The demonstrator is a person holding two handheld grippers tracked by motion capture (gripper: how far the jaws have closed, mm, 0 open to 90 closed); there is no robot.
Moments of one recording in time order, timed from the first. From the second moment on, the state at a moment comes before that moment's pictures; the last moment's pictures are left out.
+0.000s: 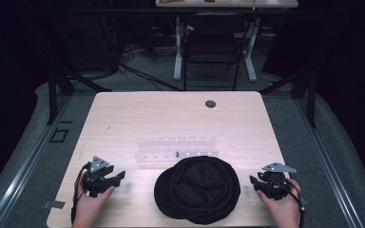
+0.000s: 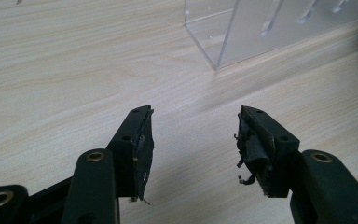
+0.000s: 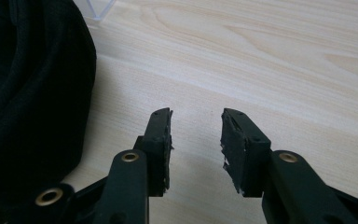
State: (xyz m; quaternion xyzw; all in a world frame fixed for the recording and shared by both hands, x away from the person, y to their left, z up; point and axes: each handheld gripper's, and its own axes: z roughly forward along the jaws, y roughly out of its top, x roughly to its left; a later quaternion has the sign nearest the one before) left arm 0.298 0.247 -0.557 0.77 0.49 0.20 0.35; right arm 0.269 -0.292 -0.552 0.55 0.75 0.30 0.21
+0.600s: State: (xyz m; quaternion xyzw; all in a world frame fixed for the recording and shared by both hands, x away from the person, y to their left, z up) left arm 0.291 0.246 -0.550 0.77 0.49 0.20 0.37; right arm 0.260 -0.277 -0.519 0.55 0.76 0.30 0.18
